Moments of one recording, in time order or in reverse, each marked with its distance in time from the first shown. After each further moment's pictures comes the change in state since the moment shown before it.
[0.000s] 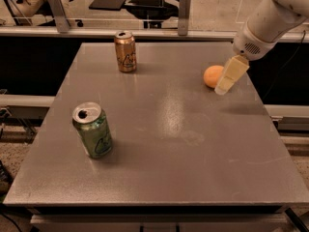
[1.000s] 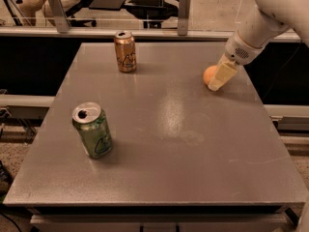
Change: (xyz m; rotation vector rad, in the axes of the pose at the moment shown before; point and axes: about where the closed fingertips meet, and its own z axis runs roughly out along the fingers) arm -0.006 -0.009 0.042 -0.073 -0.014 0.038
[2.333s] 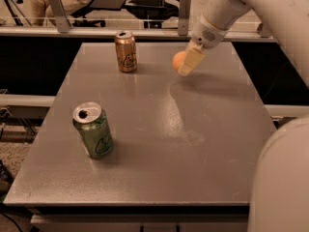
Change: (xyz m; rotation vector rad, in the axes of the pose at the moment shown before) arm -0.101 0.019 0.004 -0.093 -0.061 -0.126
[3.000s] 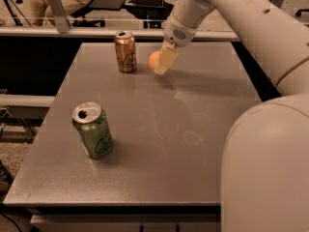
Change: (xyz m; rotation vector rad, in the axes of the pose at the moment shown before) arm -0.067 0.009 0.035 -0.047 -0.006 -0.083
